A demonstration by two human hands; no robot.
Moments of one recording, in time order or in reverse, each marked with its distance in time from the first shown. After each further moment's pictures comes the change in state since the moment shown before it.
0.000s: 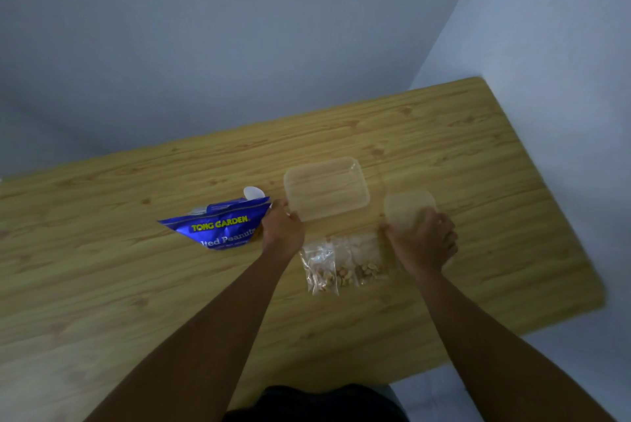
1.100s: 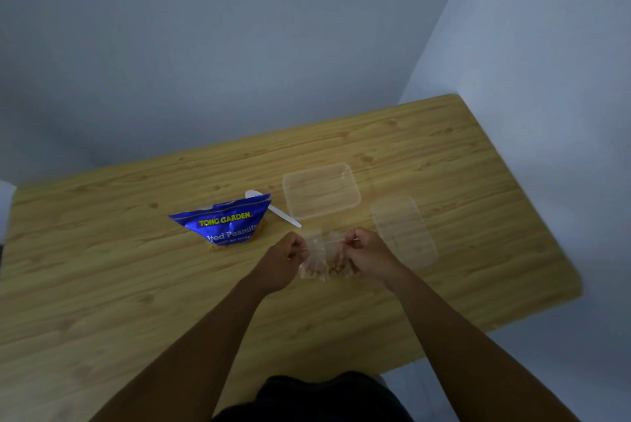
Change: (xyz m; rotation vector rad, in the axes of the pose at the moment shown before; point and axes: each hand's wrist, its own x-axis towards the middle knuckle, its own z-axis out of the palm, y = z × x) left_hand -0.048 -0.052 -0.020 0.098 -0.429 0.340; right_hand -0.068 -0.042 -0.024 0.474 -0.736 -0.163
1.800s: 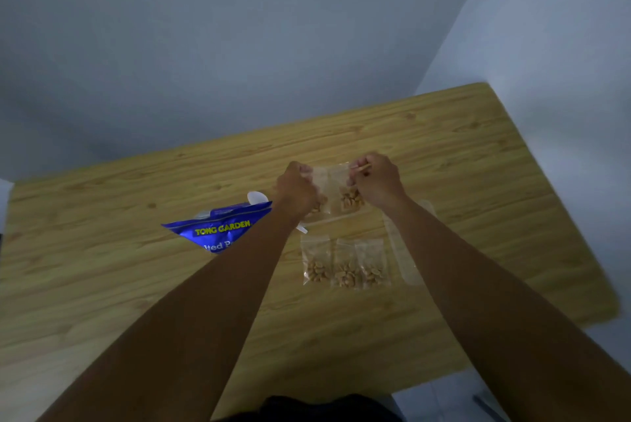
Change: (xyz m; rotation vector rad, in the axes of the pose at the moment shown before) left_hand 0.107 0.086 -0.043 -0.181 0.379 -0.197; right_hand 0.111 -0.089 -0.032 -0.064 0.269 -0.193
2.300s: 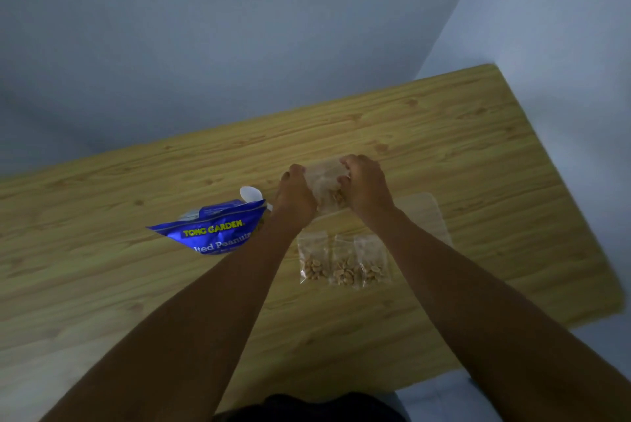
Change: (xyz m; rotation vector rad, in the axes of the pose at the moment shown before) left_hand 0.010 -0.022 0.019 0.380 -0.114 0.054; right_hand 0.005 0.024 0.027 -0.437 -0.008 -0.257
